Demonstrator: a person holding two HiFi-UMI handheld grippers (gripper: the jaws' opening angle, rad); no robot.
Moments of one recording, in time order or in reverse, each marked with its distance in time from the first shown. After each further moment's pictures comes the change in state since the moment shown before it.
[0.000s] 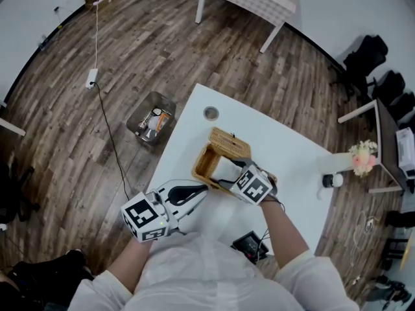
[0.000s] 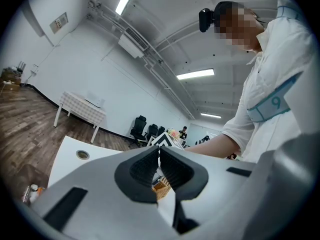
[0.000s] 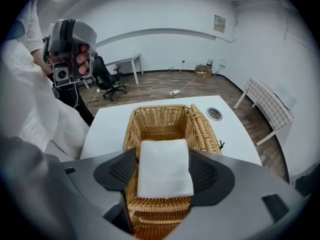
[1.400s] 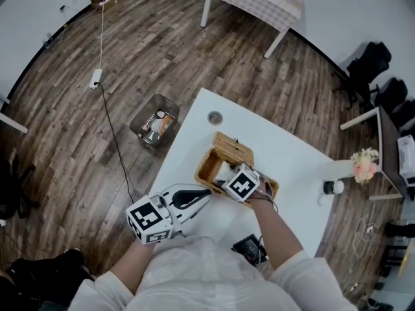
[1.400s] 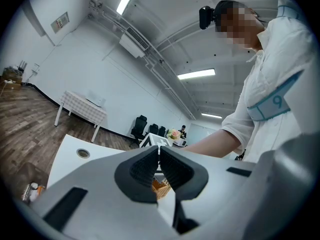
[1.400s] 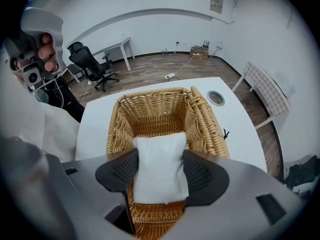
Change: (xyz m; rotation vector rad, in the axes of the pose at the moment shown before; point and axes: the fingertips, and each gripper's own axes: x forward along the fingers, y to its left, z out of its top) left arm 0.004 0.001 -0.004 -0.007 0.002 0.009; right arm 0.030 -0.007 -0.016 0.084 0.207 -0.010
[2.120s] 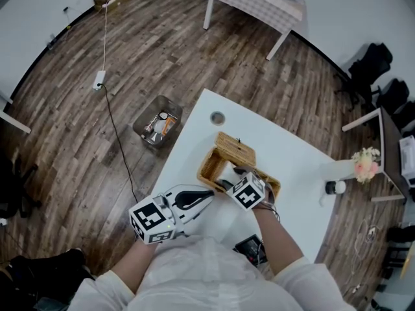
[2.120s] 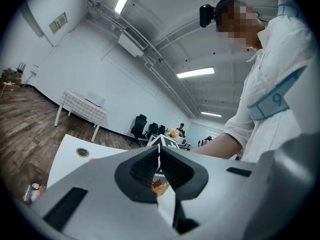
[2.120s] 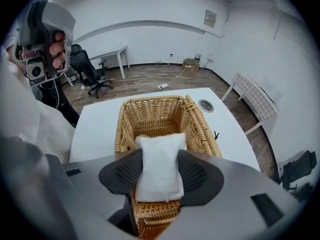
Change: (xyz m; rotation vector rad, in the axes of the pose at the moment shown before) left arm -0.004 -0.009 -0.007 0.018 0.004 -0.007; right arm -0.017 0.002 0.001 0.004 -0.138 -0.128
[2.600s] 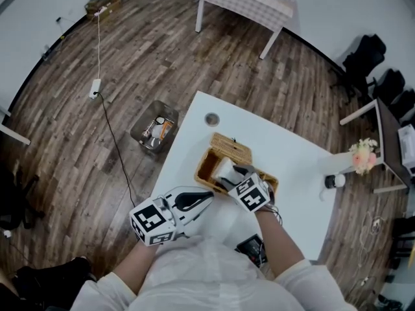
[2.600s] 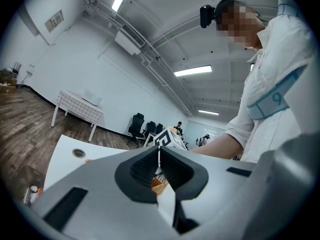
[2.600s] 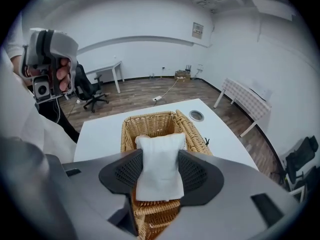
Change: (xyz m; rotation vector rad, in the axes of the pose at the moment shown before) left arm 0.006 -0.006 0.002 0.011 0.029 -0.025; right arm -0.028 -0.006 0.016 0.095 -0.150 -0.030
